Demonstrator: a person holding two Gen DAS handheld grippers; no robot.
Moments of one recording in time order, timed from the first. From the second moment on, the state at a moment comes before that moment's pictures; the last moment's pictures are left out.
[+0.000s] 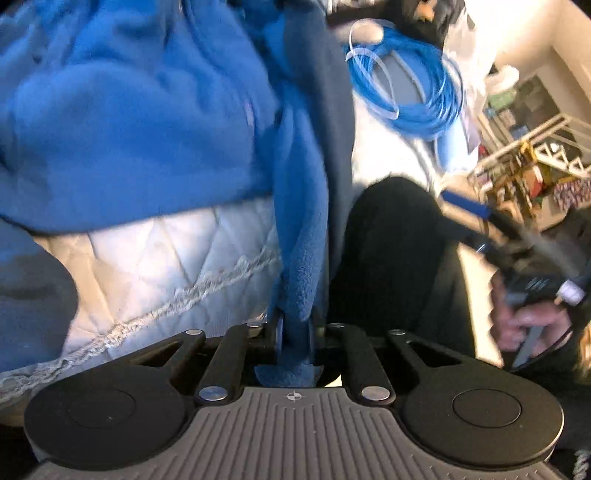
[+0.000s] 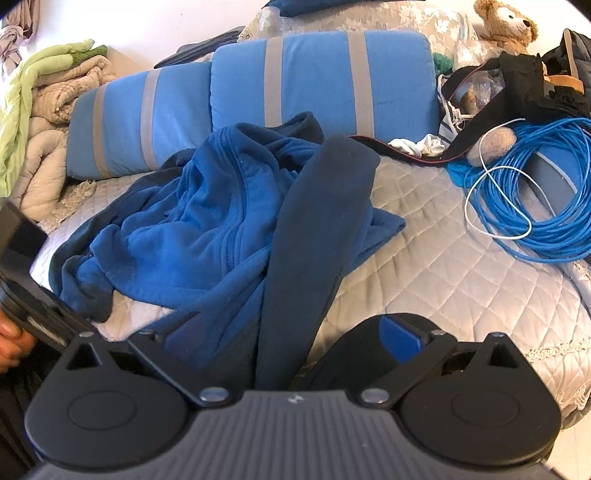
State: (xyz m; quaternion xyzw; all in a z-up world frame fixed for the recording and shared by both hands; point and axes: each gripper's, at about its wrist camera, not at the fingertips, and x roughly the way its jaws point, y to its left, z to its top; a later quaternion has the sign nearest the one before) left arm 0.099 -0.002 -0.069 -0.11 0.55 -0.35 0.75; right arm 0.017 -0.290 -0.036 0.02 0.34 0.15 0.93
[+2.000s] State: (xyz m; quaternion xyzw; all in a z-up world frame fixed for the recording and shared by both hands) left arm 0.131 -0.018 0.038 -0.31 0.45 -0.29 0.78; right arm -0.030 -0.230 -0.016 -0.08 0.30 0.23 0.92
